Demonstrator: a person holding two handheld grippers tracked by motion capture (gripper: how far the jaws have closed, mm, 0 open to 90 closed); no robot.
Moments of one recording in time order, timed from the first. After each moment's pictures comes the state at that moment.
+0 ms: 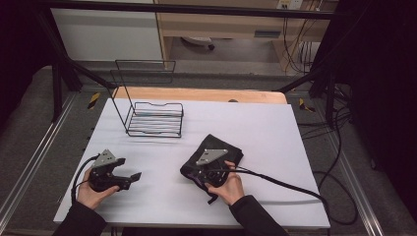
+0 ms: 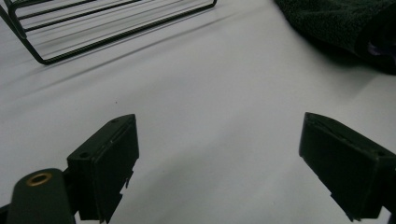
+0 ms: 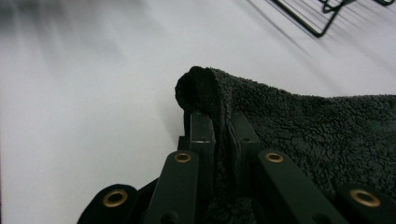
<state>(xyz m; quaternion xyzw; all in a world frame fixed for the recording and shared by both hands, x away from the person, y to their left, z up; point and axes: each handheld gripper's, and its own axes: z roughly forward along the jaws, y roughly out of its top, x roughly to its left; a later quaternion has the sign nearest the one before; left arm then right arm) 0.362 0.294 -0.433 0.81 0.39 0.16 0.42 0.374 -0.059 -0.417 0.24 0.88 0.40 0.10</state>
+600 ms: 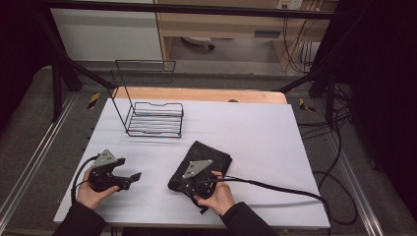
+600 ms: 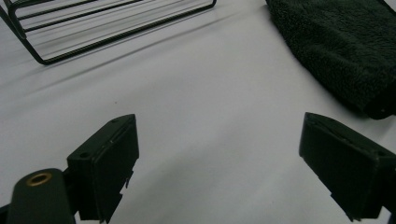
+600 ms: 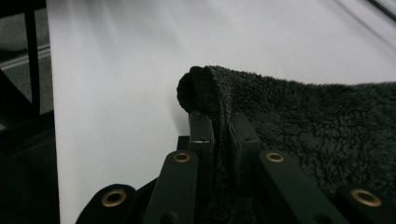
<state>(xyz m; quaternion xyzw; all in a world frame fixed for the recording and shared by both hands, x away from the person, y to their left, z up) 0.362 0.294 -0.433 0.81 0.39 0.16 0.42 0.351 -0.027 -0.432 0.19 0.90 0.39 0.06</state>
